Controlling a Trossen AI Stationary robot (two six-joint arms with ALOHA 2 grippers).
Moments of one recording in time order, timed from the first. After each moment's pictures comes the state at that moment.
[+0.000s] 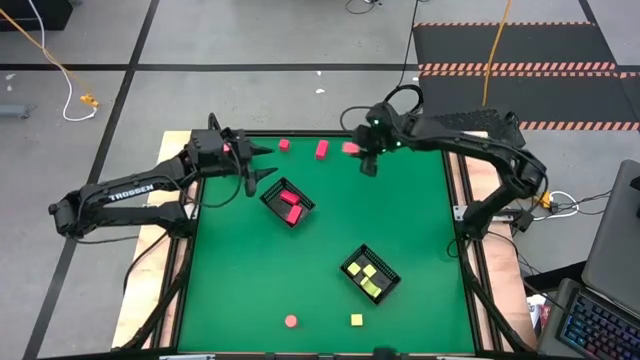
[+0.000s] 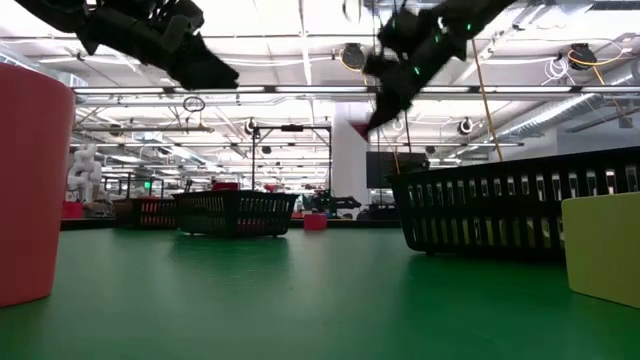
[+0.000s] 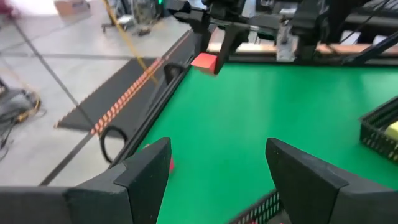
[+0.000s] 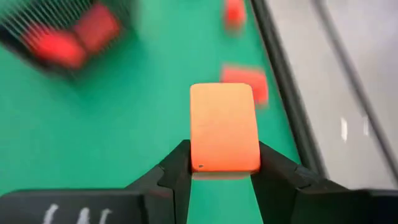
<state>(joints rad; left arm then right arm) 0.50 0.90 0.62 -0.01 0.21 0.19 -0.56 1.54 1.19 -0.45 -0.17 -0.38</state>
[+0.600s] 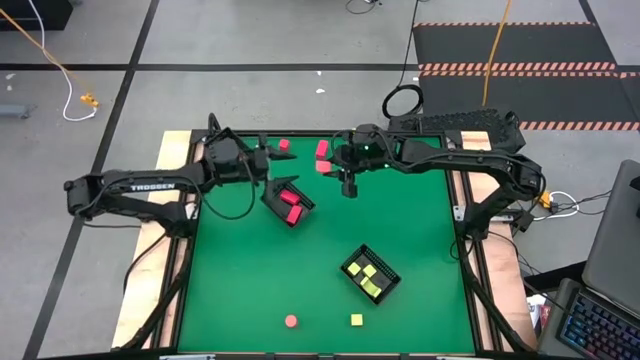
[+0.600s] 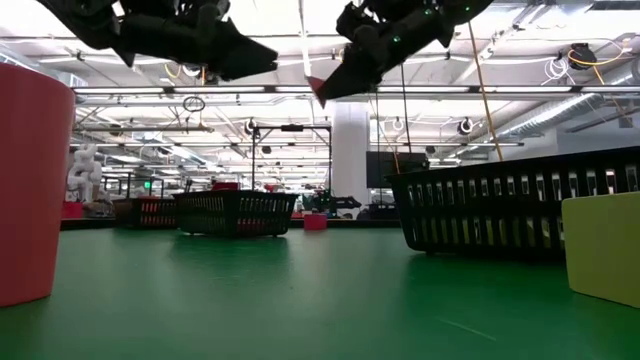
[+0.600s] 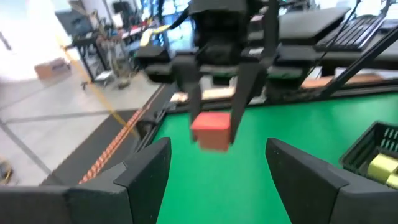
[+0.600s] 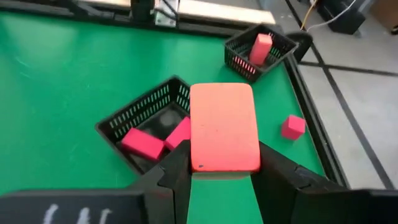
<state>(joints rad) 0.35 1.13 0.62 0.40 0.20 0.23 -0.32 1.56 1.19 -0.18 -0.18 -0.27</state>
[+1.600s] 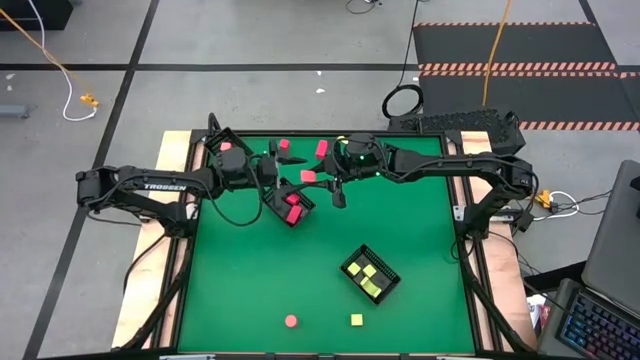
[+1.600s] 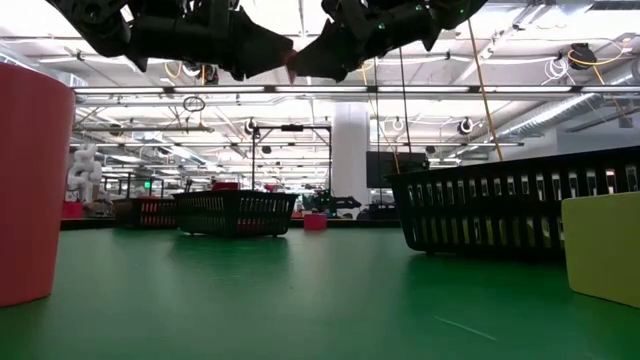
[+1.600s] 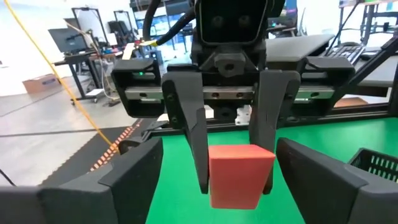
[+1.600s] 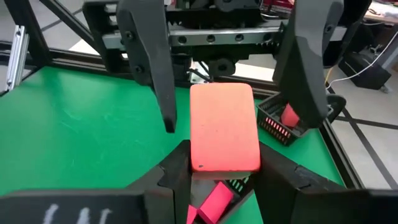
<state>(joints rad) 0.27 1.24 0.62 0.60 0.18 0.17 -0.24 1.62 1.19 0.07 -0.27 -0.22</state>
